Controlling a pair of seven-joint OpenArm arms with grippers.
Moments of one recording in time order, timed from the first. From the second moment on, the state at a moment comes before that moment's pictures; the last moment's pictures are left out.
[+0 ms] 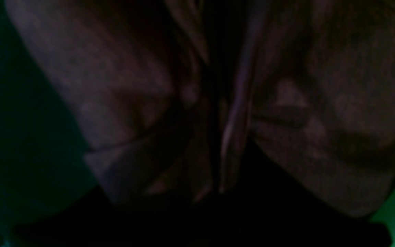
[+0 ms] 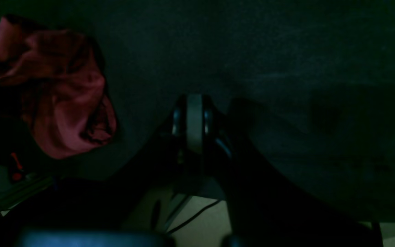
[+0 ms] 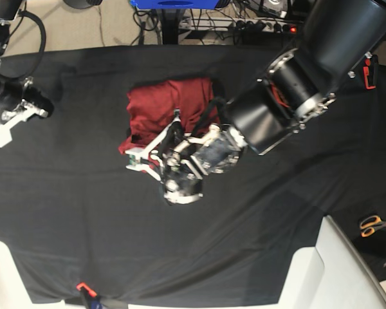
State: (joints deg) left arm -33.6 -0.4 58.7 51.4 -9.3 -41.3 56.8; right arm -11.1 13.2 28.6 83.7 44.5 15.3 -67.4
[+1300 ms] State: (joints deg) left arm -37.7 1.5 58.6 46.5 -8.9 -41.3 50.6; right arm -11.1 13.5 28.5 81.6 44.5 15.3 -64.6
